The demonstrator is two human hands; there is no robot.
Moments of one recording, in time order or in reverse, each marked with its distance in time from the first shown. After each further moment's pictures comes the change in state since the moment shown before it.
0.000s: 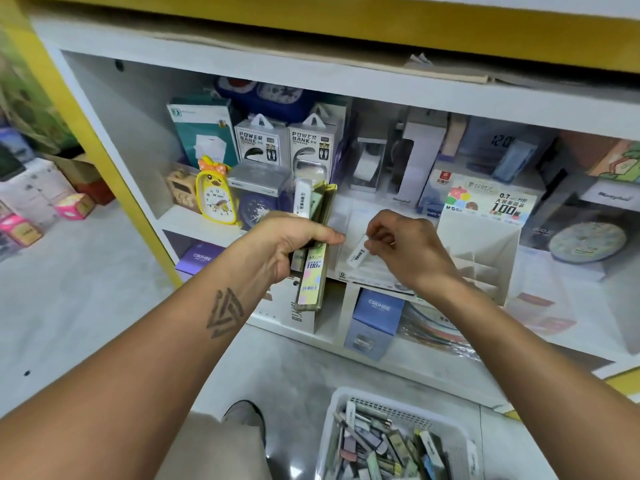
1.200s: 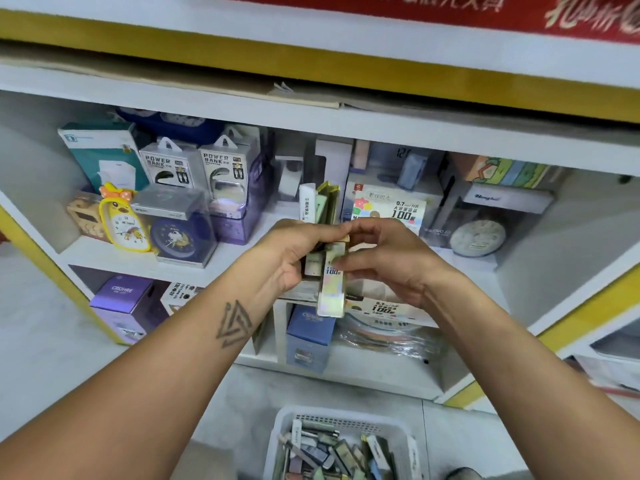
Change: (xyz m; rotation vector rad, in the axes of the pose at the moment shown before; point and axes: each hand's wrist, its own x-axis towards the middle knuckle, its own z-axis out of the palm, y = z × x) left_hand -0.005 0.011 0.122 -0.170 -0.293 0.081; right_hand -0.036 0.008 -0.094 0.744 -0.144 0.340
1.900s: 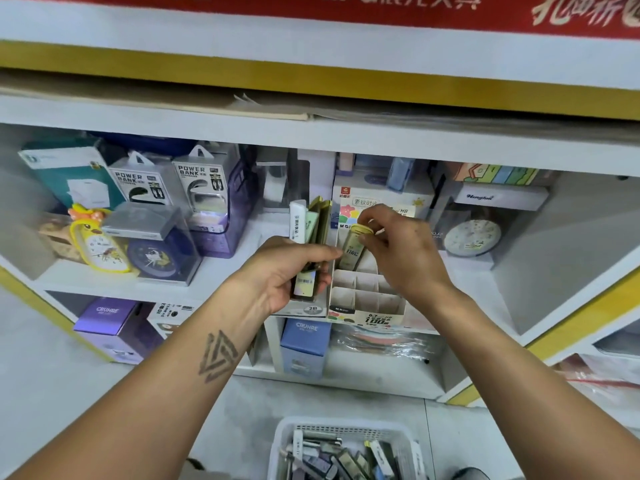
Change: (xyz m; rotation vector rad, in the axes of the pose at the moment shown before) left_hand 0.021 -0.008 0.001 0.099 0.024 -0.059; right_hand 0.028 0.027 -0.040 -0.786 0.463 -0.447
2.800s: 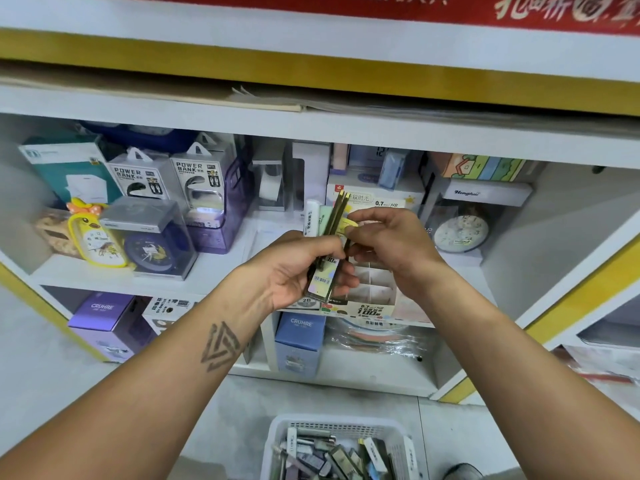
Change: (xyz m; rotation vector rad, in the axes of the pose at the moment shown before) left_hand -0.019 -0.004 0.015 -0.002 -0.256 0.009; right_hand -0.002 -0.021 -0.013 0.749 -0.149 0.553
